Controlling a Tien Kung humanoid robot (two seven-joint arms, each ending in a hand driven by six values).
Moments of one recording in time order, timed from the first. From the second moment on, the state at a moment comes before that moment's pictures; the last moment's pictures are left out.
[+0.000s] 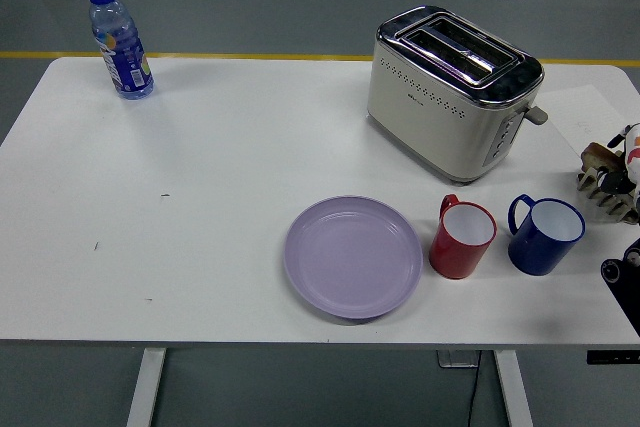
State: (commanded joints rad) left arm -0.12 0.00 -1.23 -0.18 2.06 -0.05 0.27; right arm 0.42 -0.32 1.24 1.21 -2.27 -0.11 -0.62
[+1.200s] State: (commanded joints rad) left arm -0.11 0.00 -1.24 -0.18 2.07 -0.05 0.27; right arm 0.60 -0.41 1.34 1.53 -2.19 -0.36 -0.53
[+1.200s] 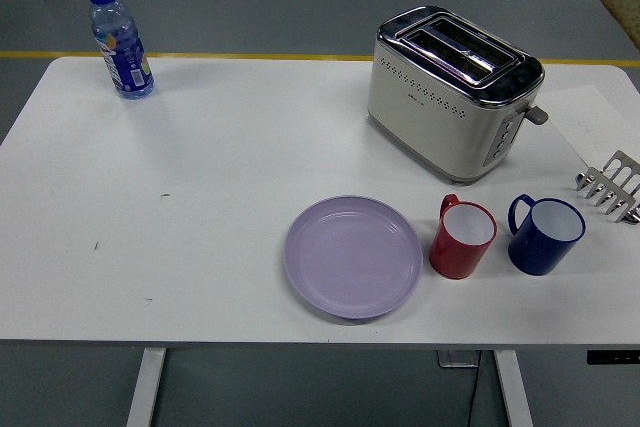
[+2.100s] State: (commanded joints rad) left arm -0.11 0.00 -1.18 -0.18 2.01 -0.05 0.28; right arm 0.90 -0.22 1.08 1.15 -1.95 -0.39 -0.36
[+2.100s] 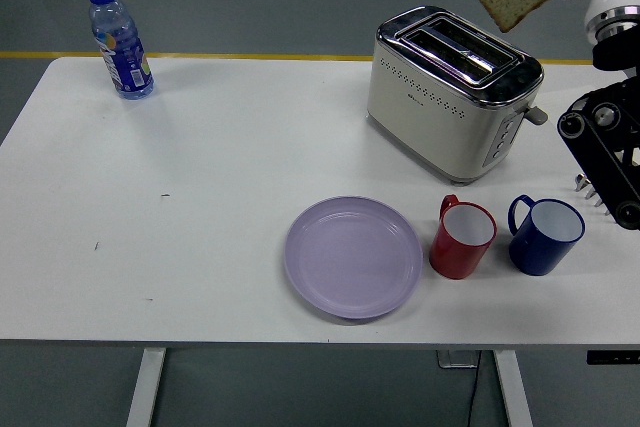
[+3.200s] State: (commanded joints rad) left arm -0.13 0.00 -1.13 -0.18 1.95 -0.04 0.28; right arm 0.94 -0.14 1.01 0.97 -1.99 -0.38 -0.39
